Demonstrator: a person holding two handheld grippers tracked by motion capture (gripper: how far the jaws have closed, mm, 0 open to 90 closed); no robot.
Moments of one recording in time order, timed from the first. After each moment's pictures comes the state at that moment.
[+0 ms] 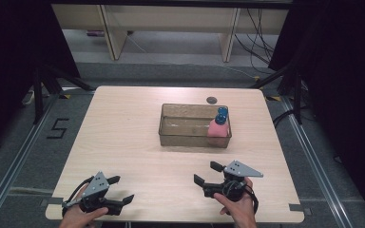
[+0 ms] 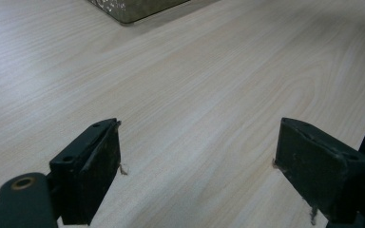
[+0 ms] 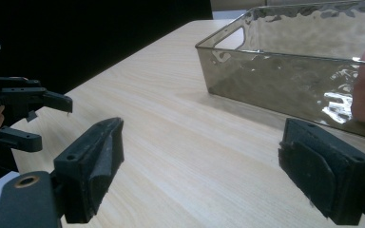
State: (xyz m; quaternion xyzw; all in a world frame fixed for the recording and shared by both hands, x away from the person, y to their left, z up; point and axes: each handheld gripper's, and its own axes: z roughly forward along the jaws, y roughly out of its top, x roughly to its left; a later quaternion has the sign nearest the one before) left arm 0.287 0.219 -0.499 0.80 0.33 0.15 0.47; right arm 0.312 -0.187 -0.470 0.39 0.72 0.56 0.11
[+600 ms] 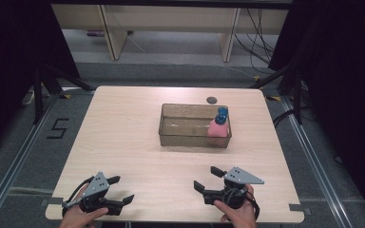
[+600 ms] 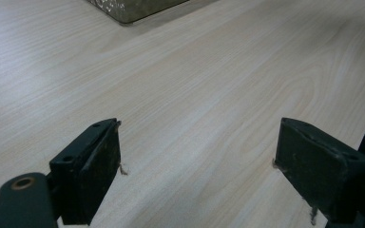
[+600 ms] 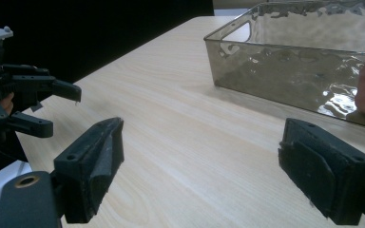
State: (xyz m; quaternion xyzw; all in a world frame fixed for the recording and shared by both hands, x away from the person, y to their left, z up) left arm 0.286 0.218 -0.499 0.80 0.33 0.15 0.47; right arm 0.294 -0.186 -0.471 0.38 0.73 0.55 0.12
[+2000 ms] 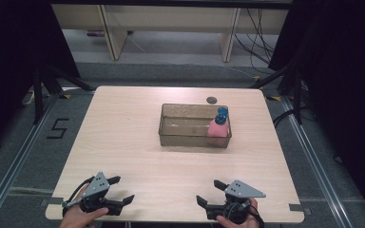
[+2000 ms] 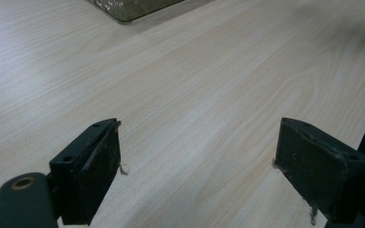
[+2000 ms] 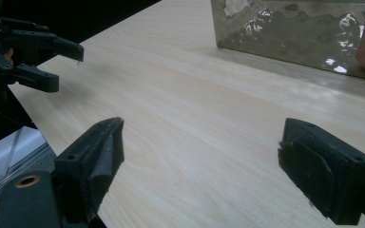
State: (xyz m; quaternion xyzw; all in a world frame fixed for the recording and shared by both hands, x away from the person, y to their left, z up) left arm 0.287 0.218 -0.500 0.81 0.33 0.14 0.47; right arm 0.263 -0.192 -0.480 0.39 0.75 0.51 0.12
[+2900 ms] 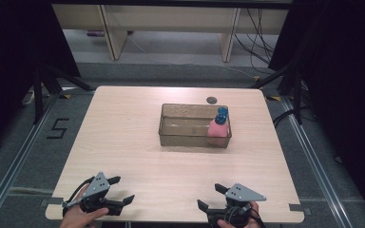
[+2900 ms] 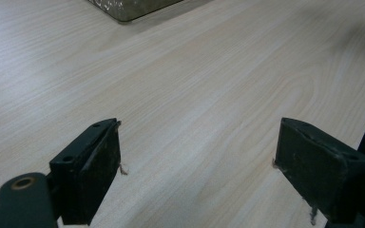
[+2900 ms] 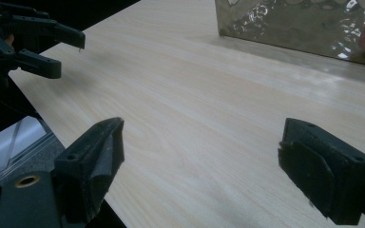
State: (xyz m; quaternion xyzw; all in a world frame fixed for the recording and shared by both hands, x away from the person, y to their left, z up) left arm 0.286 0.218 -0.500 0.81 0.33 0.15 0.46; right arm 0.256 -0.194 -0.482 0.39 0.76 0.50 0.12
